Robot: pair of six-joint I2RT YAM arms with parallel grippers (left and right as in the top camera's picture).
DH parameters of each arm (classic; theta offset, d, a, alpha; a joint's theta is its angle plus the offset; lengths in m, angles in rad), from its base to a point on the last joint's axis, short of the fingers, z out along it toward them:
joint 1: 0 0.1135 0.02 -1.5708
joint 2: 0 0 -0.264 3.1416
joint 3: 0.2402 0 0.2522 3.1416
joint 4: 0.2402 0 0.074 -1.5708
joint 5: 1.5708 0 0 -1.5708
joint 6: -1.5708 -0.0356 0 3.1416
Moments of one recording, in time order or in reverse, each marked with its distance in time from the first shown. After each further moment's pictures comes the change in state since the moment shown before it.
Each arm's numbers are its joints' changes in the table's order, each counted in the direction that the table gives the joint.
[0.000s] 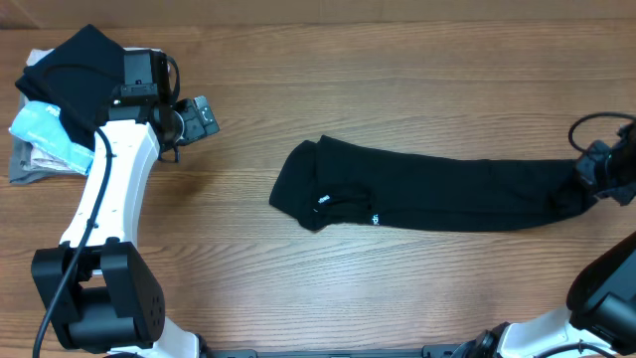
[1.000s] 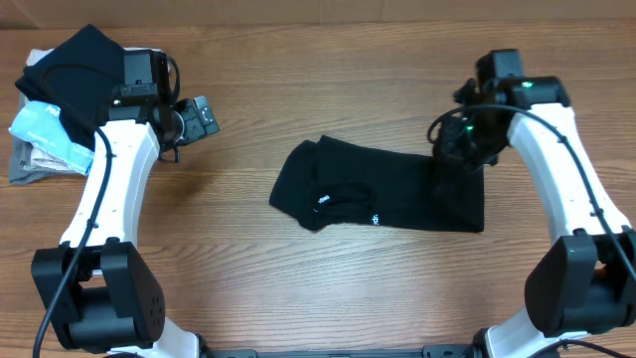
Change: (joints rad) left arm 0.000 0.000 0.000 0.000 0.000 0.000; right arm 0.645 -0.014 0.039 0.077 -0.213 -0.065
